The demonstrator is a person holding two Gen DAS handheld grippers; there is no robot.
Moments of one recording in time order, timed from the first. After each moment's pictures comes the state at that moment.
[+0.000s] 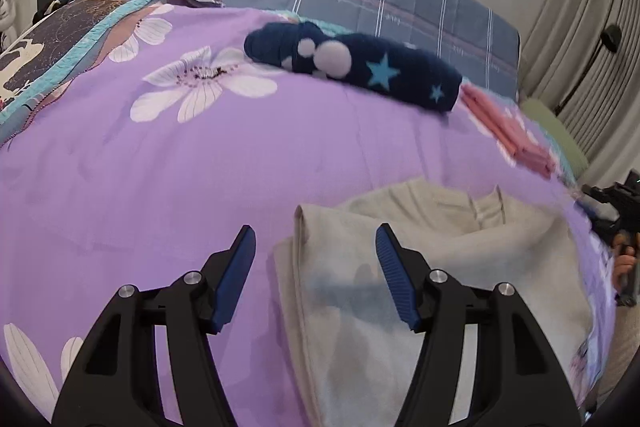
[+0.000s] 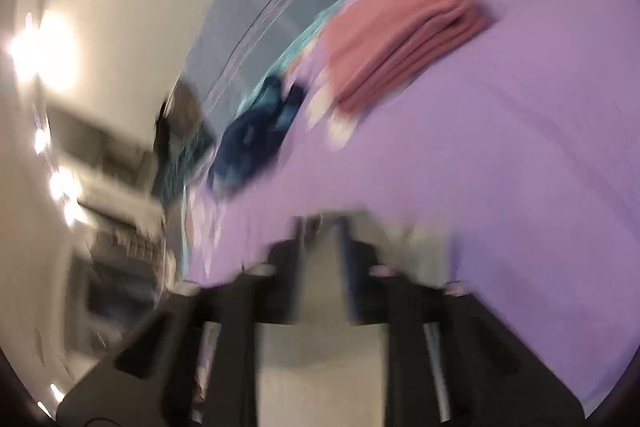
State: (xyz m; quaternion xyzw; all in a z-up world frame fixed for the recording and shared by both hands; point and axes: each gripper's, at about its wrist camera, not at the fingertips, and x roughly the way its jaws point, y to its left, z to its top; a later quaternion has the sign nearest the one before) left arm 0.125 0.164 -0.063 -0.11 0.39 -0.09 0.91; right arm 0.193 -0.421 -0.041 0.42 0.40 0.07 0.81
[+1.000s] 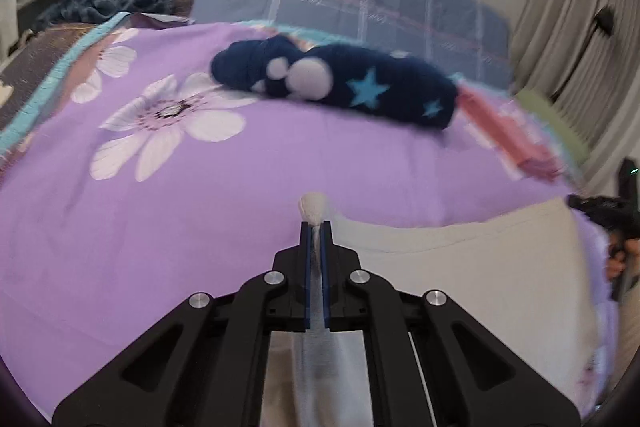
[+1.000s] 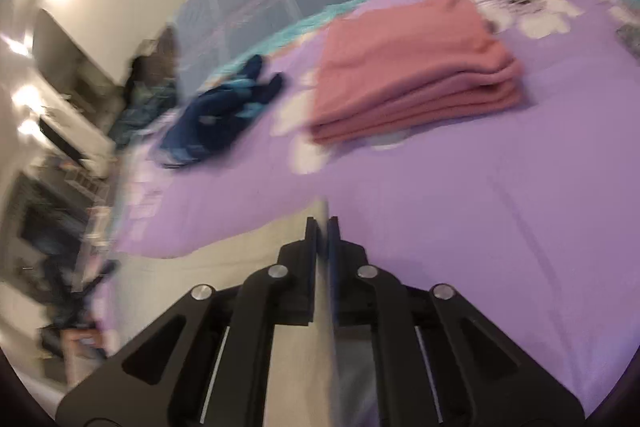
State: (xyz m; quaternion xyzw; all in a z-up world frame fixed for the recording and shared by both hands) left arm 0.192 0.133 -0.062 -0.07 0.40 -0.10 0.91; right arm 0.243 -0.393 -0.056 0.22 0.44 0.07 0.87
